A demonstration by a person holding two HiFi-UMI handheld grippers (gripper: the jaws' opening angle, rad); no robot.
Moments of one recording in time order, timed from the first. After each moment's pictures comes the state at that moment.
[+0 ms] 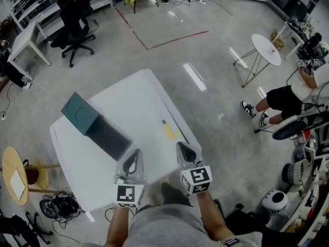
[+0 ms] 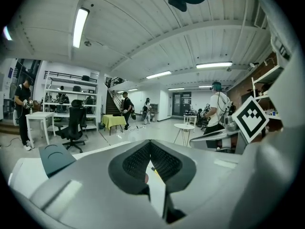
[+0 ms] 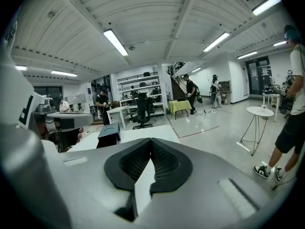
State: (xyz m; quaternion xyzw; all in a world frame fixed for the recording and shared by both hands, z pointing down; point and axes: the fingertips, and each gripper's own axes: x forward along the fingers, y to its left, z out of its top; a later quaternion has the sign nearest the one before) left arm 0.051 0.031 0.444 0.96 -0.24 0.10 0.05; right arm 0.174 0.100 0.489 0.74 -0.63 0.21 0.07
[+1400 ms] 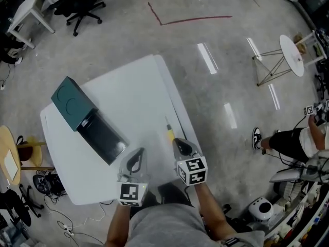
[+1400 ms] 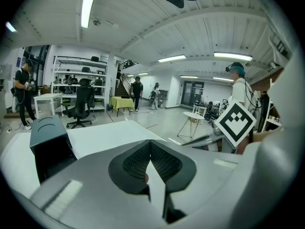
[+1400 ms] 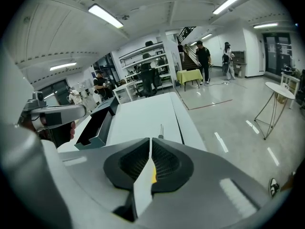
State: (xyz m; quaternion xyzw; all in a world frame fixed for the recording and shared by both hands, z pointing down) left arm 0.104 -0.019 0.547 0.93 -0.29 0.18 0.13; right arm 0.216 0.021 0.624 0.65 -0.66 0.36 0.15
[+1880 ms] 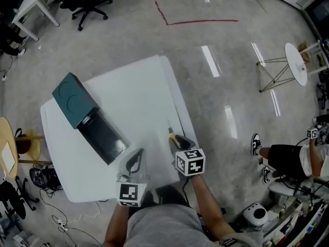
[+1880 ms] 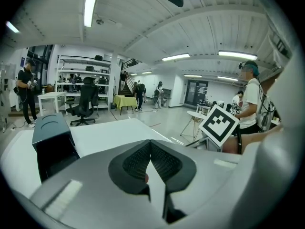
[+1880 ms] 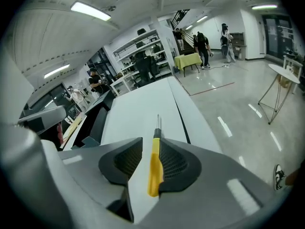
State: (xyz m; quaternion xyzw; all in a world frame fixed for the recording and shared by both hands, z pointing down) left arm 0.102 -0.028 0.554 0.92 -0.31 0.19 0.14; right arm 0.220 -0.002 0.666 0.61 -0.64 0.44 0.15
